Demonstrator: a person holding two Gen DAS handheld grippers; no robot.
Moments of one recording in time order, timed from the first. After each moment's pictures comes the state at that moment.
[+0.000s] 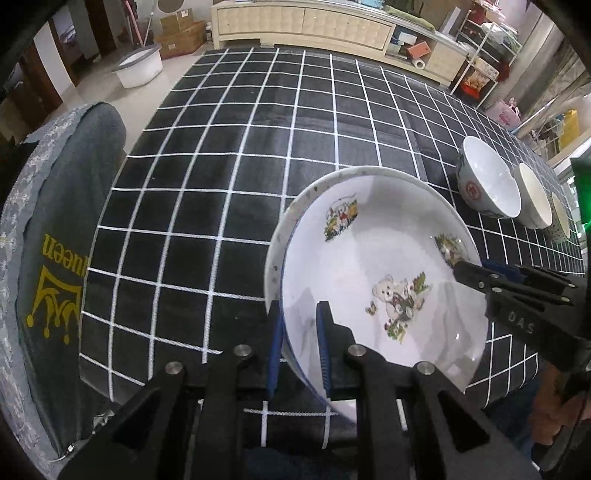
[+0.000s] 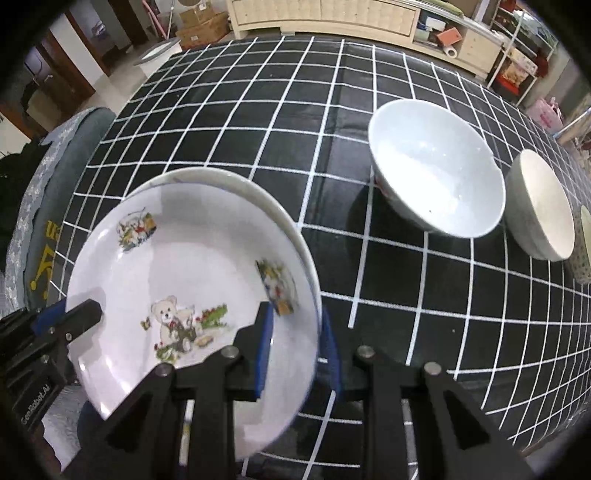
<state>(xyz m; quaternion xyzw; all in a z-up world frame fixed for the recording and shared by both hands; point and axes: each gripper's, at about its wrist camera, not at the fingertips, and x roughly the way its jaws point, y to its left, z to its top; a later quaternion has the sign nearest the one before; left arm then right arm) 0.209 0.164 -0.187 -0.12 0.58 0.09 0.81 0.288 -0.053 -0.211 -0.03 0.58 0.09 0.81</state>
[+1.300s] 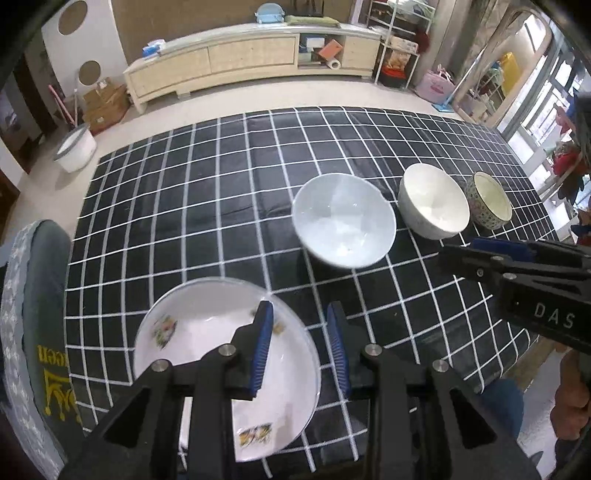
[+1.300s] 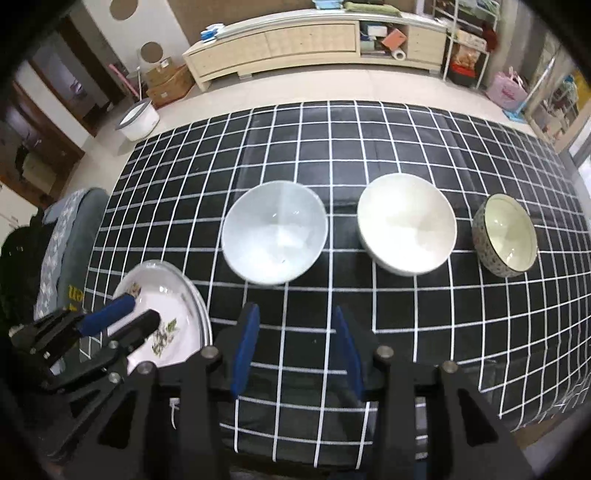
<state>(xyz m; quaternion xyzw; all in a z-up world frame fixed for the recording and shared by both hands) 0.311 0.020 -0.118 -0.03 0.55 -0.03 0.83 0.302 -0.190 -0.122 0.06 0.55 0.06 0.83</state>
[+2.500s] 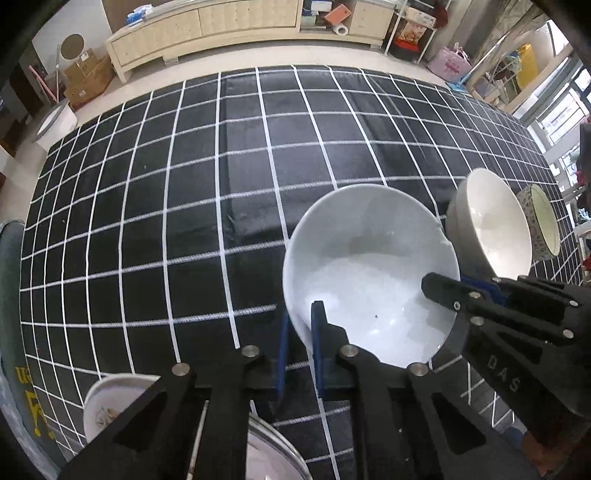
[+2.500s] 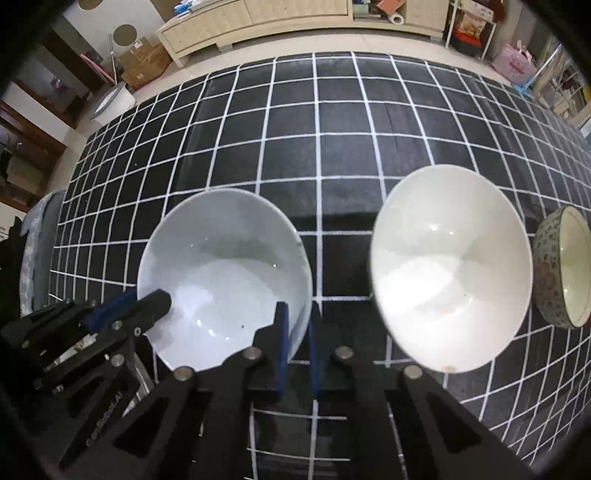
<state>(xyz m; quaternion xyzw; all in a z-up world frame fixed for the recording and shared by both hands) 0.416 0.010 -0.202 -0.04 0.61 -0.03 0.79 0.383 -0.197 -0.205 0.06 0.60 0.06 0.79</state>
